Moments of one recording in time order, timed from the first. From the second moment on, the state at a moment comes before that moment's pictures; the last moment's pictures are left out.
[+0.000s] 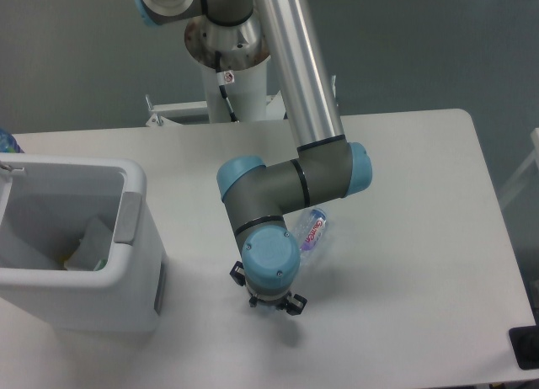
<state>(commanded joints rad) 2.30 -2.24 -1.33 -1.17 1.58 0.82</state>
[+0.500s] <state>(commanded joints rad) 2.43 -2.07 -1.24 -1.17 1.28 0.77</state>
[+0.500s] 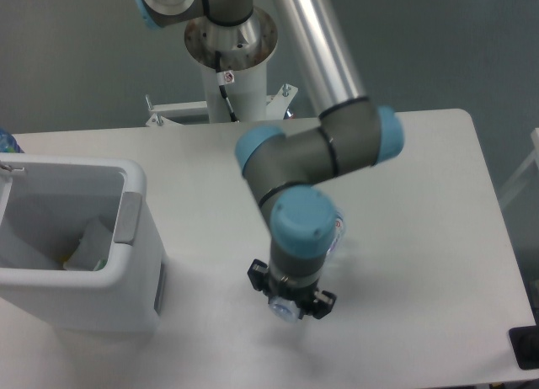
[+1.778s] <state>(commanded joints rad) 2.31 -1.86 -1.15 -0.98 0.49 0.43</state>
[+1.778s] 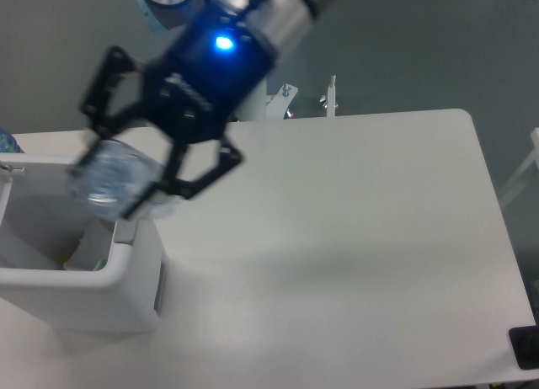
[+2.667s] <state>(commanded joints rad) 2.21 -1.86 -1.32 -0.85 0.50 0.48</state>
